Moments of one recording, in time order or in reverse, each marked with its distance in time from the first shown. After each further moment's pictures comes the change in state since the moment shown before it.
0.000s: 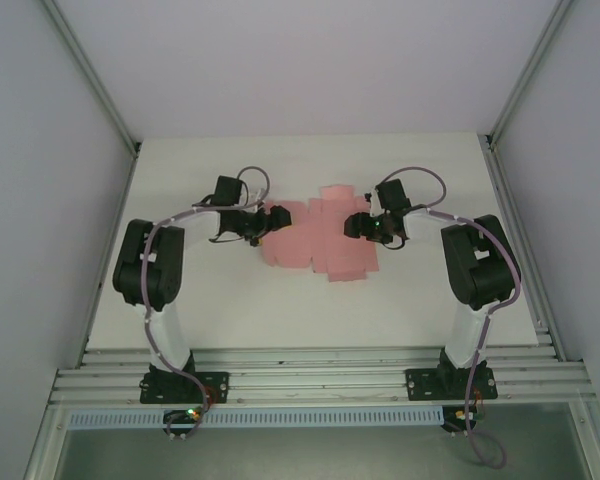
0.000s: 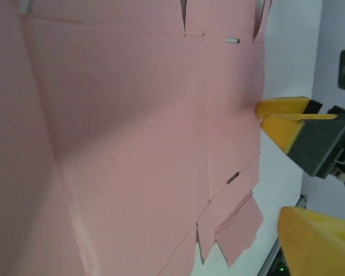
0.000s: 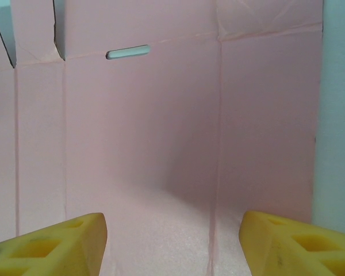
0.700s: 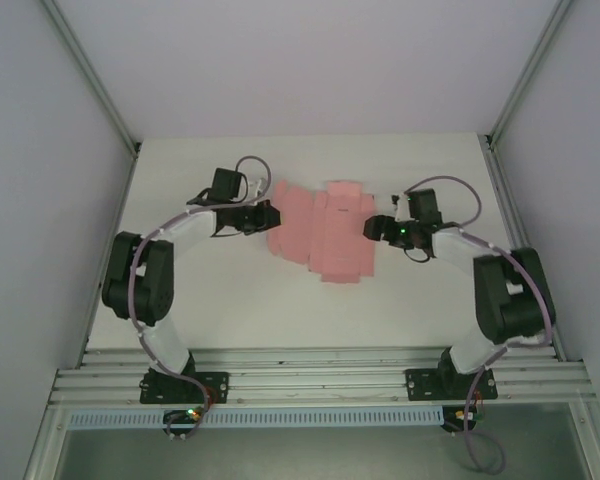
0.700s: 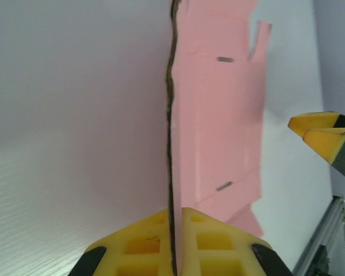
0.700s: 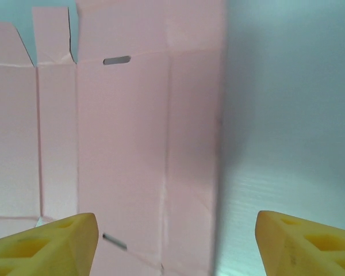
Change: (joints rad) left arm -0.027 -0.146 0.014 -0.045 -0.103 0.121; right arm -0.139 -0.338 -0.269 0.100 -0.069 0.011
